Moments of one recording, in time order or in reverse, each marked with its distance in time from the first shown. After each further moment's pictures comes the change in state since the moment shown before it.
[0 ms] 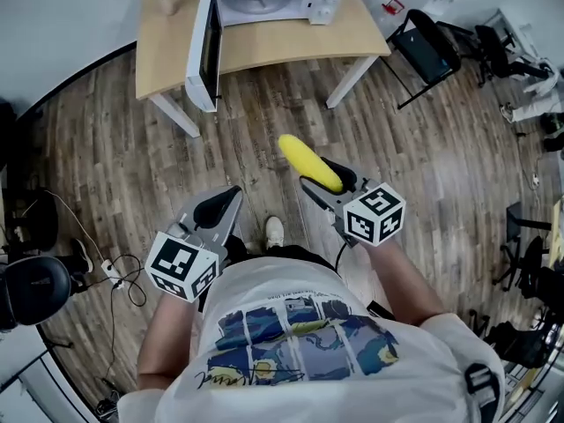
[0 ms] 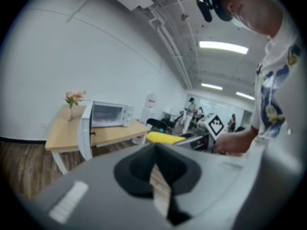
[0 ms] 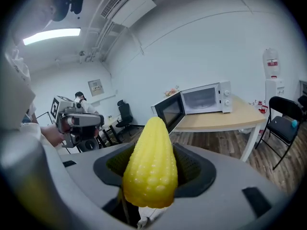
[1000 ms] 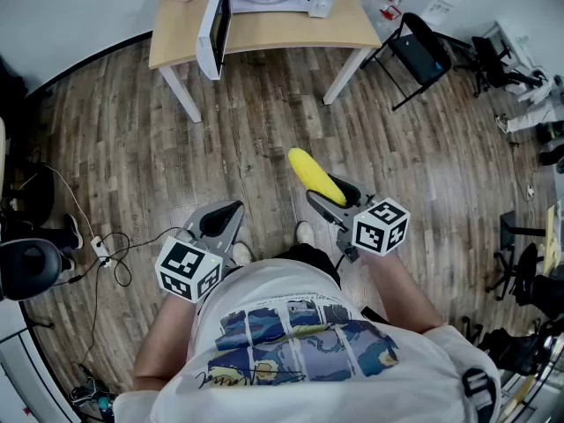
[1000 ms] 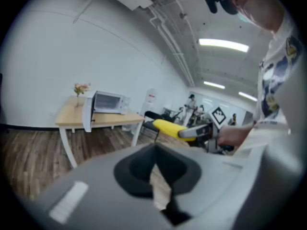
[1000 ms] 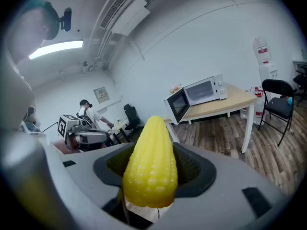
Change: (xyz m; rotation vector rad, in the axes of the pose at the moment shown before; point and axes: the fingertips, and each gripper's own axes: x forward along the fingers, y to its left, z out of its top) left arm -0.082 -0.135 -0.095 -0.062 0.047 0.020; right arm -0.129 0.086 -0.093 0.114 -0.012 0.058
